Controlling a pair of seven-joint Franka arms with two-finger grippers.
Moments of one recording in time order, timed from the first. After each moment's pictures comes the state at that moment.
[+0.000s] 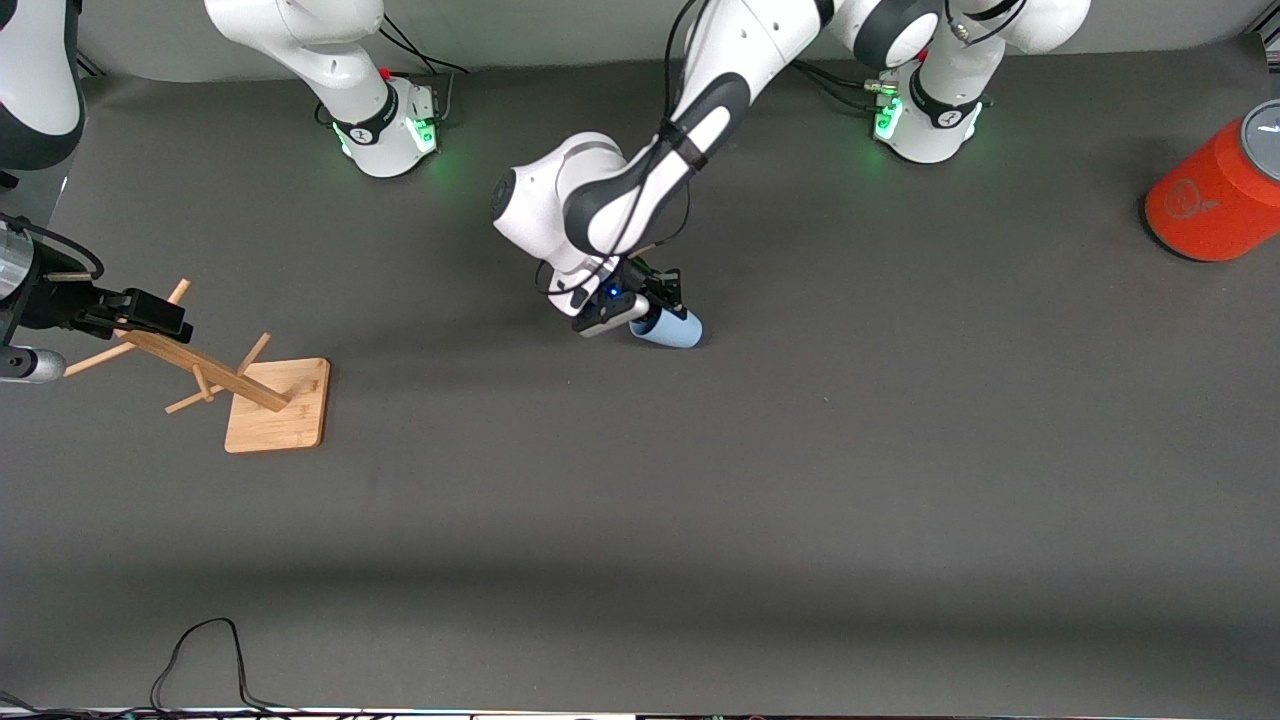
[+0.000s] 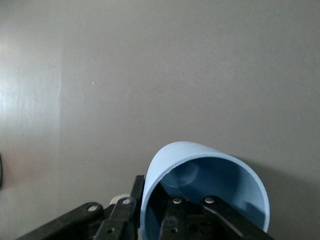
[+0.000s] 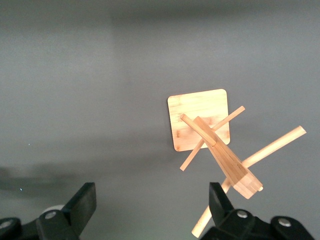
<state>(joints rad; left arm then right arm) -0.99 0.91 -0.03 -1.11 0.40 1.51 -1.15 0.01 0.07 -0.06 -1.62 -0.01 1.63 0.04</state>
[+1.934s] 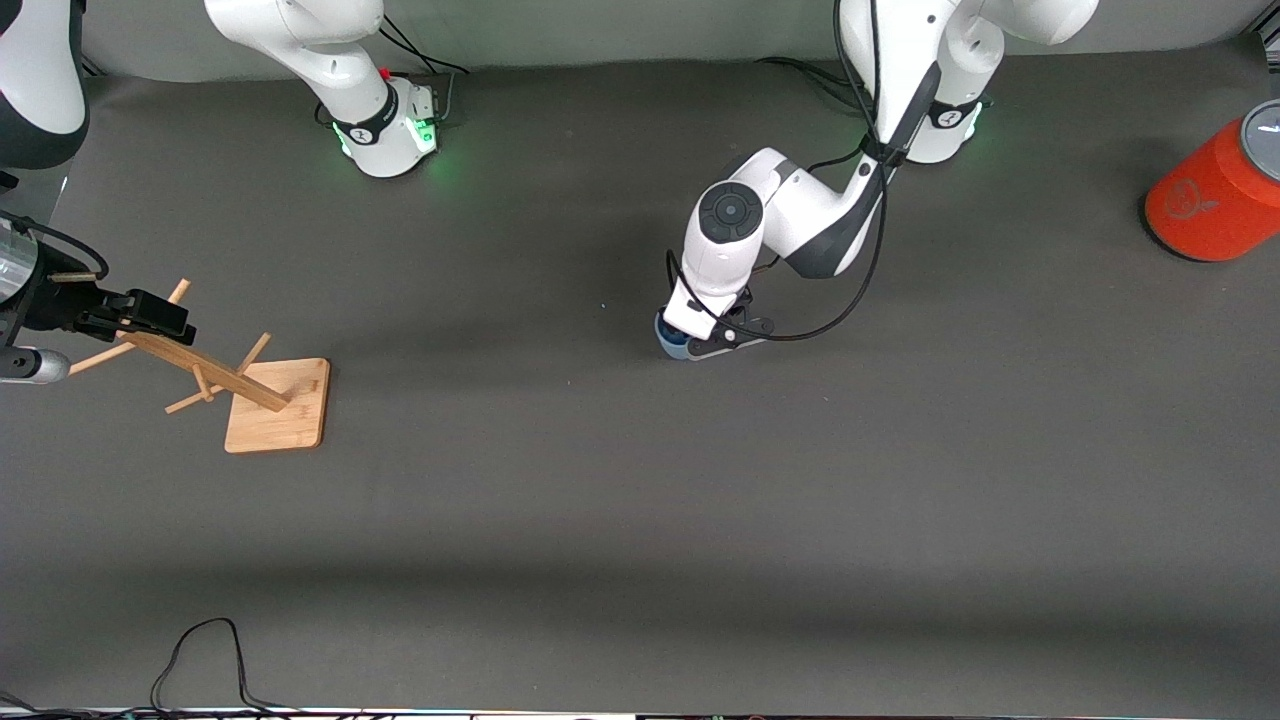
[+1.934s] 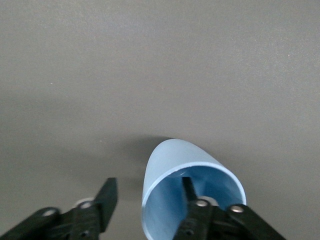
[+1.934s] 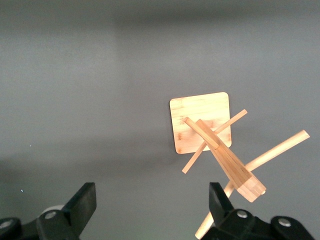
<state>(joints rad) -0.73 0.43 -0.05 -1.94 -0.09 2.39 -1.02 0.01 0.07 -0.05 -1.62 -0.01 1.64 0.04</state>
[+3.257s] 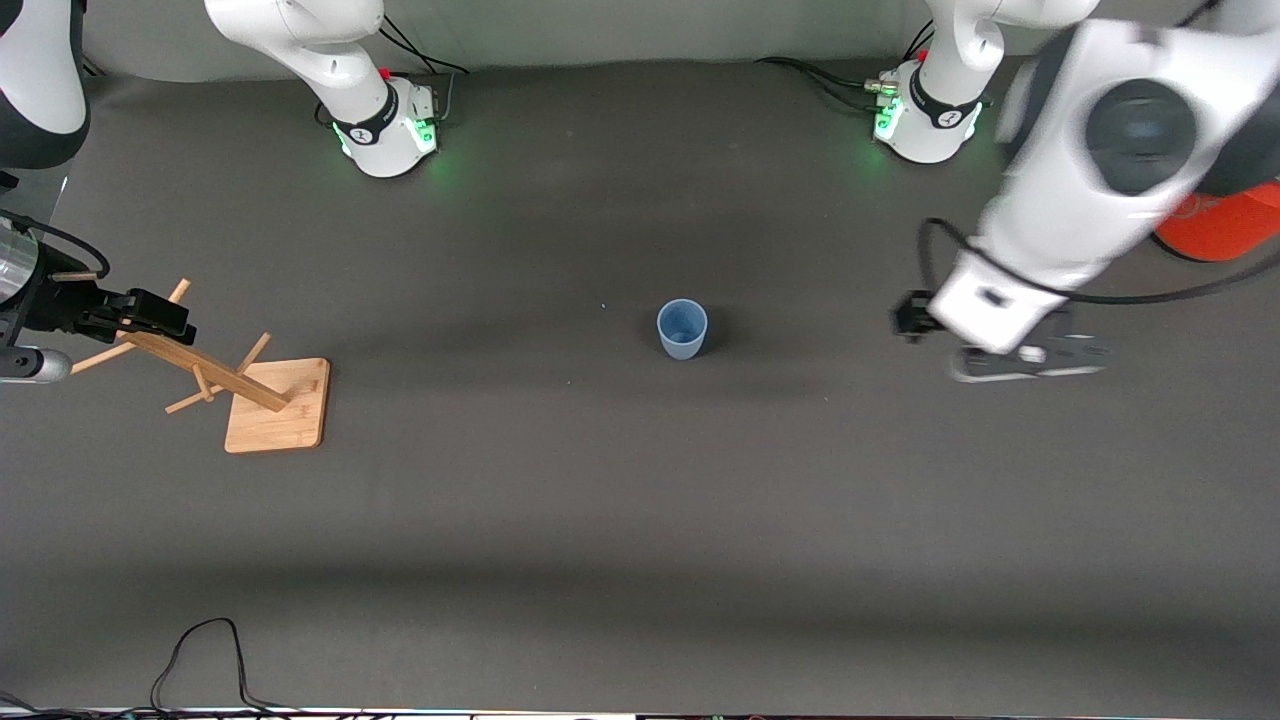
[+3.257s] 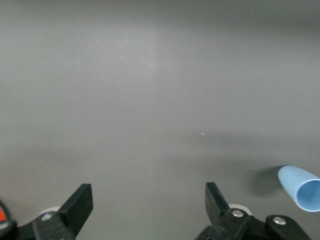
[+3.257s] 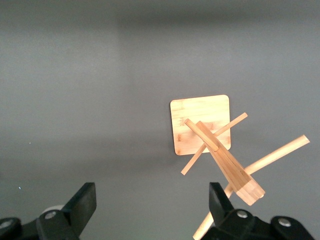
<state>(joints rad) -0.25 0.14 0.01 -1.55 0.07 1.65 -0.31 0.01 0.07 -0.05 -1.62 -0.01 1.65 0.01</state>
